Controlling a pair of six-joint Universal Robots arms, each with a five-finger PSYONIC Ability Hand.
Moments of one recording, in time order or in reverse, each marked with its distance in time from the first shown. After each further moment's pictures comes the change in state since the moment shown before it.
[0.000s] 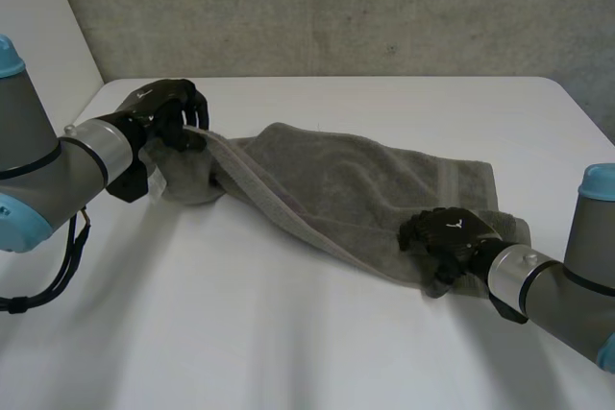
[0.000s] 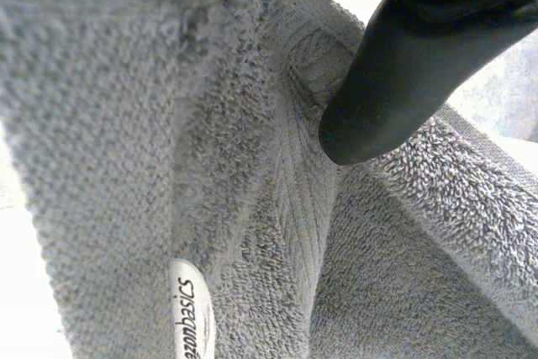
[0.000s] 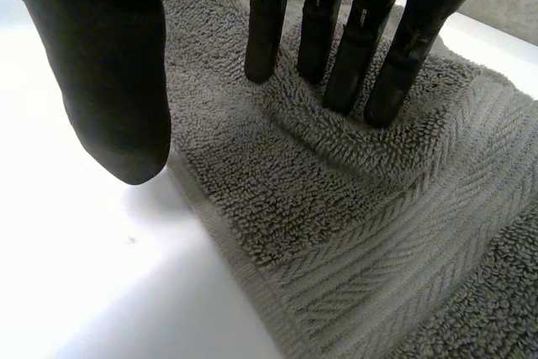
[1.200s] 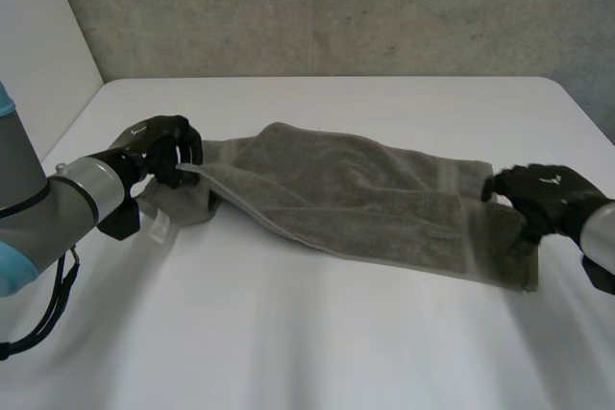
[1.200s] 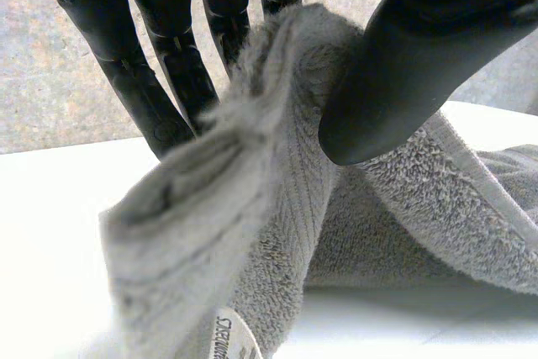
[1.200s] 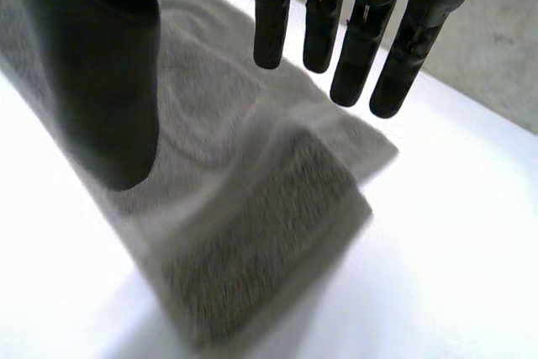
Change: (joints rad) left arm 0.036 0.084 -0.234 0.066 0.018 0.019; right arm -0.222 -0.271 0.006 0.217 0.062 -0.056; left_hand 0.000 0.000 0.000 0.000 0.000; right_hand -0.089 -0.065 -0.070 -0.066 -0.071
